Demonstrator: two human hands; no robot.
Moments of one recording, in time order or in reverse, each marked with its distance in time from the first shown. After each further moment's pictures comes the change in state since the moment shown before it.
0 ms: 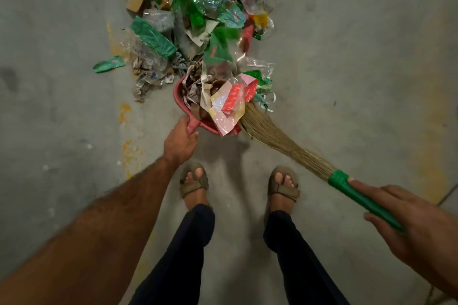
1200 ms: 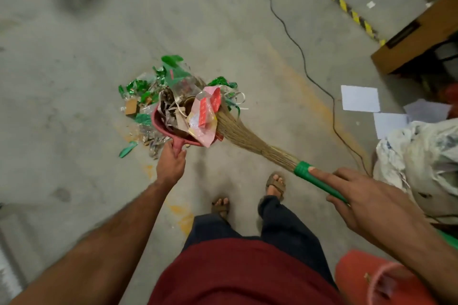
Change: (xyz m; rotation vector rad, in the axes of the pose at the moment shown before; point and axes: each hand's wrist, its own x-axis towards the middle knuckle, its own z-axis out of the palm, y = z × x) left_hand -0.327 0.006 -0.330 -0.072 -0.037 0.433; right_hand -0.490 -0.329 -0.046 0.023 0.288 0.402
